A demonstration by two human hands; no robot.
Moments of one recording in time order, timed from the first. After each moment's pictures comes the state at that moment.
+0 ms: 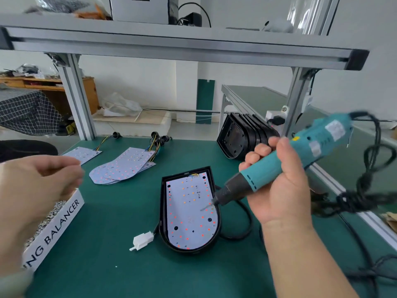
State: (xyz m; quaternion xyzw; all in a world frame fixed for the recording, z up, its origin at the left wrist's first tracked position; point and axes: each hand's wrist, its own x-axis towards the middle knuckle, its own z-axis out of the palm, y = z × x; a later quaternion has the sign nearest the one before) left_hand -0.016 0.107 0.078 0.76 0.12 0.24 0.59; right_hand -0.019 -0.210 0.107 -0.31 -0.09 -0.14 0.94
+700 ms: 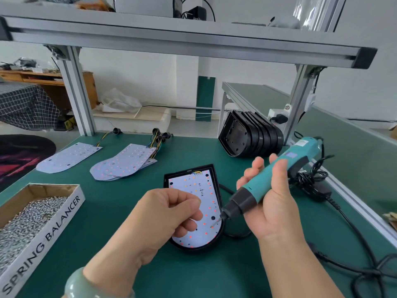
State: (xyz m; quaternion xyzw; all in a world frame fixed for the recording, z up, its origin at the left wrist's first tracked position) left_hand -0.038 -0.033 0.066 0.72 0.01 -0.07 0.69; right_hand -0.011 -0.208 0.068 -0.30 0.01 -0.14 0.94
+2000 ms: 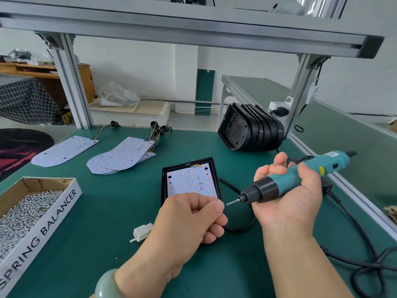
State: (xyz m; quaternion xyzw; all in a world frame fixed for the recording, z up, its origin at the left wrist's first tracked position) left_hand -0.054 -0.070 0.058 0.67 0.01 -0.08 0.74; right_hand -0.017 -0.220 0.072 -0.17 0.07 -0.21 0.96
